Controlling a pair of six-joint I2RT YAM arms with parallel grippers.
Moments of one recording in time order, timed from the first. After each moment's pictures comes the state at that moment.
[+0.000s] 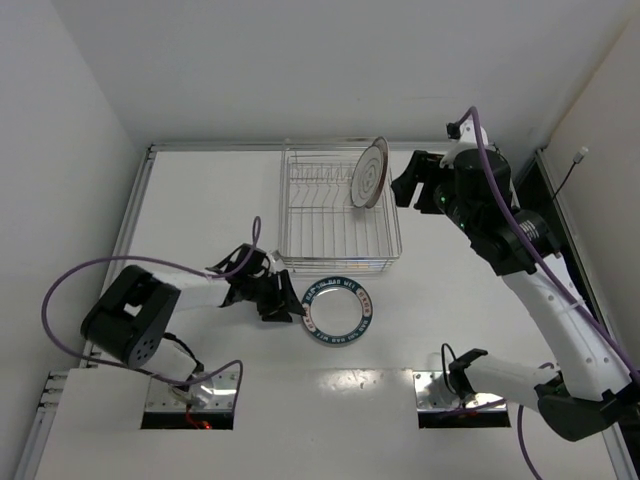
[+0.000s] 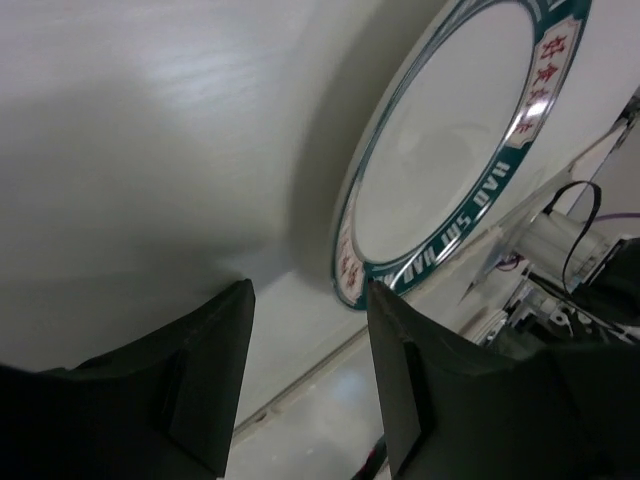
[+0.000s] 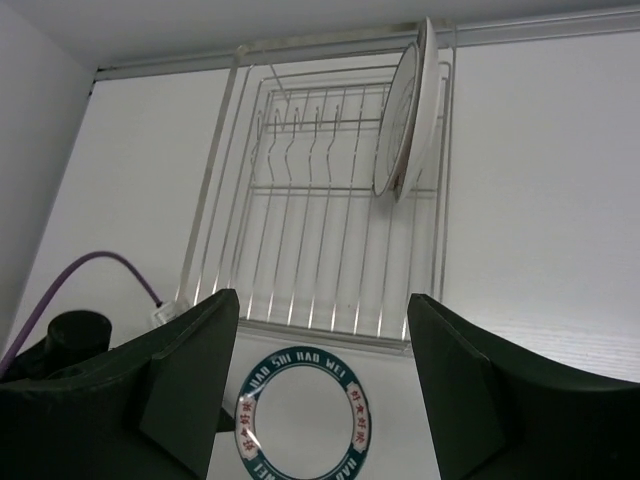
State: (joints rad) left arm -0.47 1.44 0.47 -0.02 0.52 -0.81; right arm 0.48 1.12 1.42 -0.66 0.22 0.40
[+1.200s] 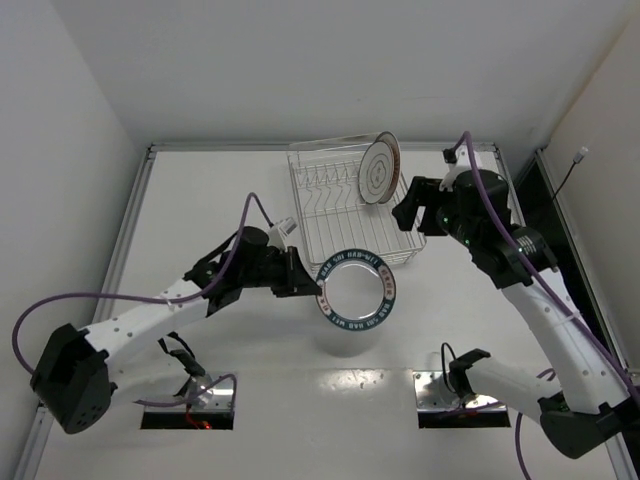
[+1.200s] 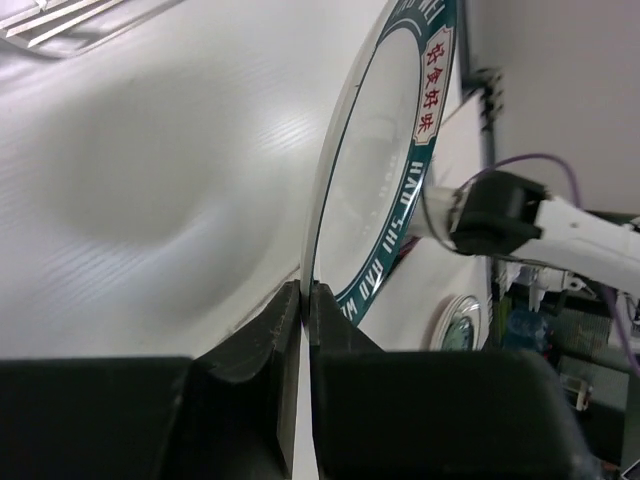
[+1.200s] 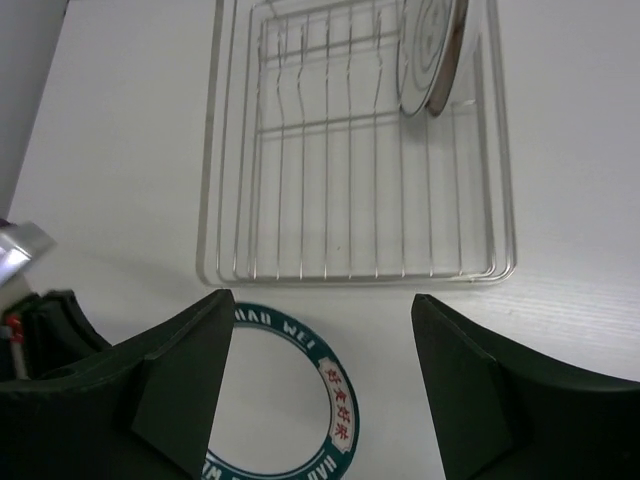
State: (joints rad) left arm -0.68 1.15 0.69 -0.13 0.46 -0.84; right arm 0.42 1.04 1.27 -0.68 0.12 0.38
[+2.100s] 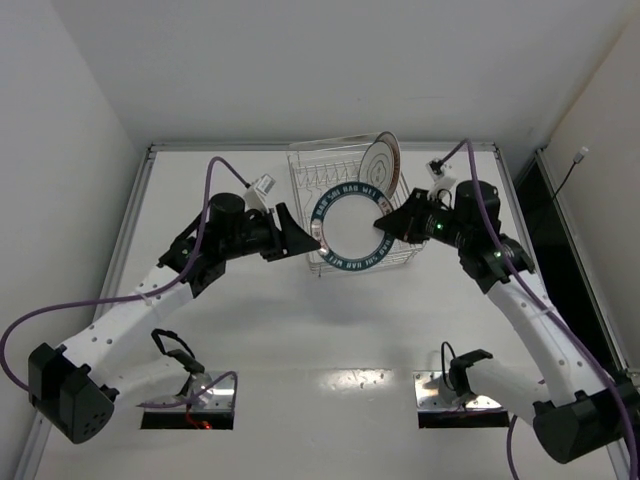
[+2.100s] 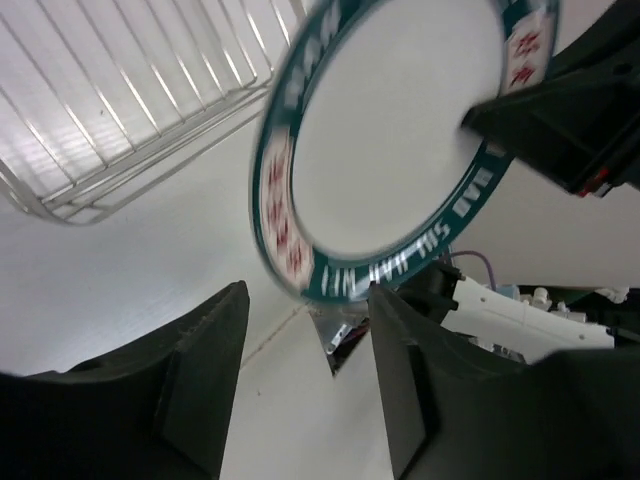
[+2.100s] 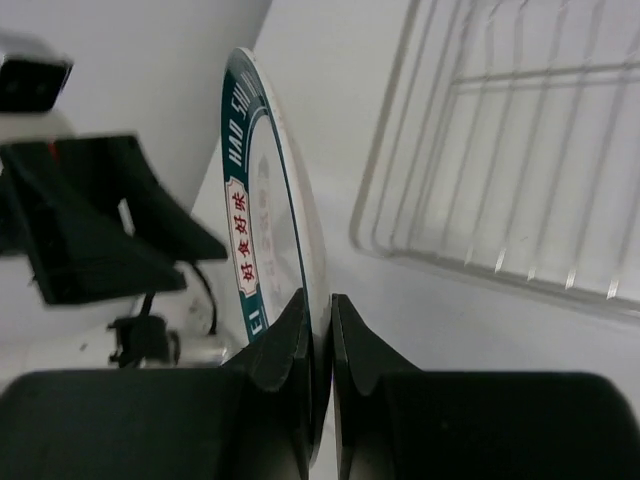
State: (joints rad) left arm -0.55 1.07 0.91 -0.18 0.44 -0.84; right arm 0.30 0.98 0.91 -0.26 -0.54 0.56
